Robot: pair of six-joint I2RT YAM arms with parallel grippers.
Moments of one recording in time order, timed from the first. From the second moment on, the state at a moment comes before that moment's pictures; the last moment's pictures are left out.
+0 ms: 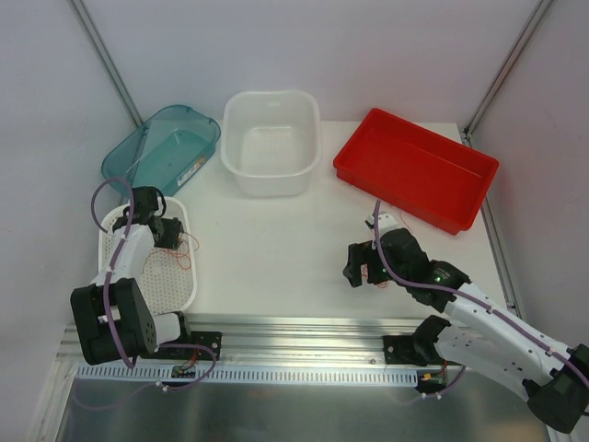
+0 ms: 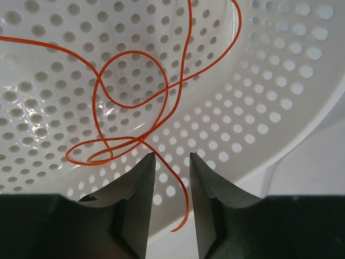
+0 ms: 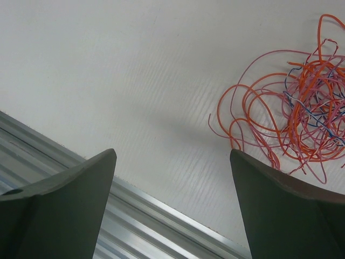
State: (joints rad) left arm 0.22 1.25 0.76 -0.61 -0.07 -1.25; right arm 0.77 0.78 0.59 -0.54 0.08 0.39
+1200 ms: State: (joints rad) left arm 0.24 1.01 0.99 -0.82 -0.22 -0.79; right arm 0.77 0.78 0.59 -0.59 0.12 0.40
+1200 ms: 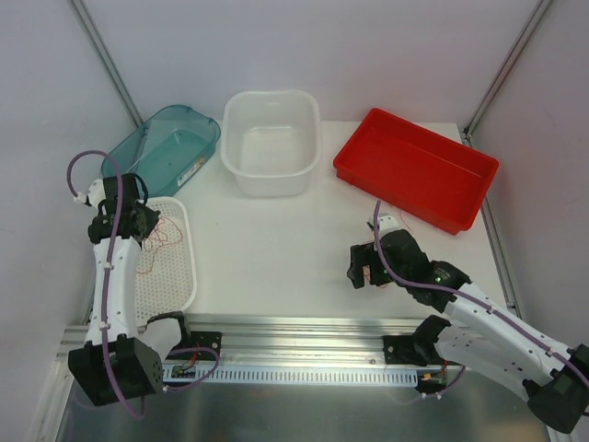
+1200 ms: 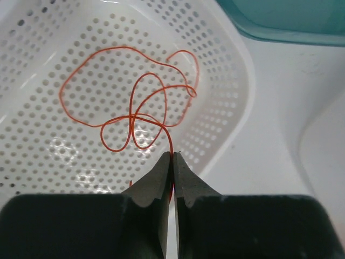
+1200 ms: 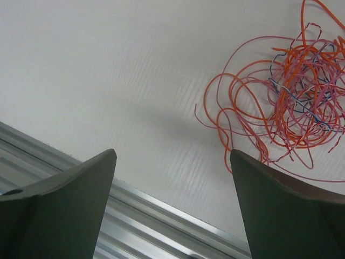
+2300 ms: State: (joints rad) left arm -0.07 0.81 0.86 -0.72 0.08 -0.35; right arm 0.53 1.14 0.66 -0.66 0.38 0.67
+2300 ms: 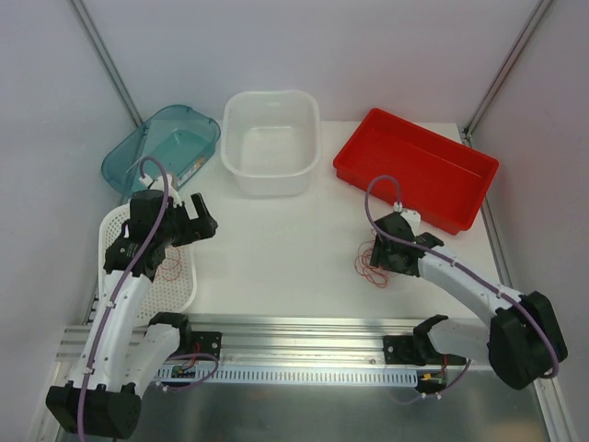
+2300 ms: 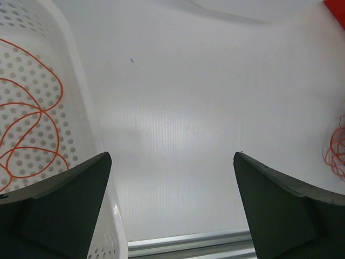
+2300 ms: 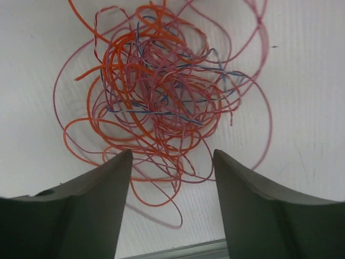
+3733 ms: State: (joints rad) left arm -0.76 1.26 0.89 -0.41 0.14 -0.54; right arm 0.54 1.17 0.79 -0.58 0.19 0.57
